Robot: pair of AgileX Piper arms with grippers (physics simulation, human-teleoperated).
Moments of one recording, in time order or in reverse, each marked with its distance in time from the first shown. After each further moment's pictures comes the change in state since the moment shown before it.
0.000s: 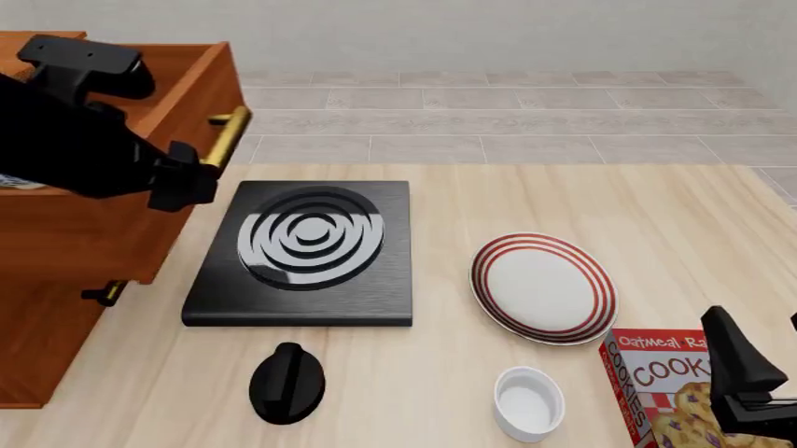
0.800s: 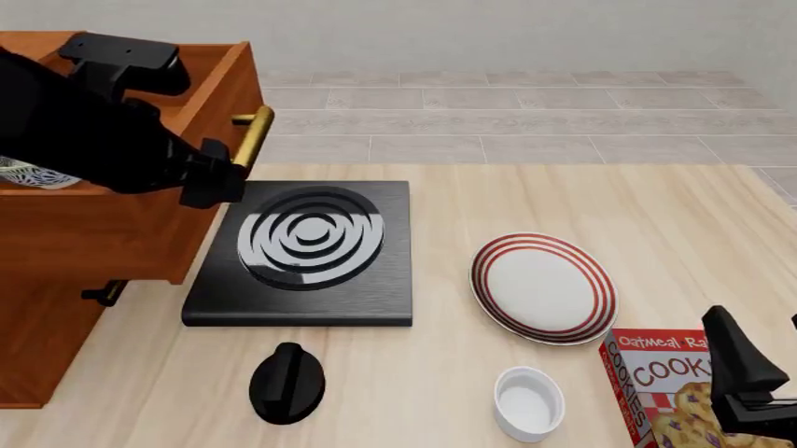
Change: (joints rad) left arm -0.091 0.049 -0.047 0.020 -0.073; right arm -0.003 -0.003 0.000 0.001 0.003
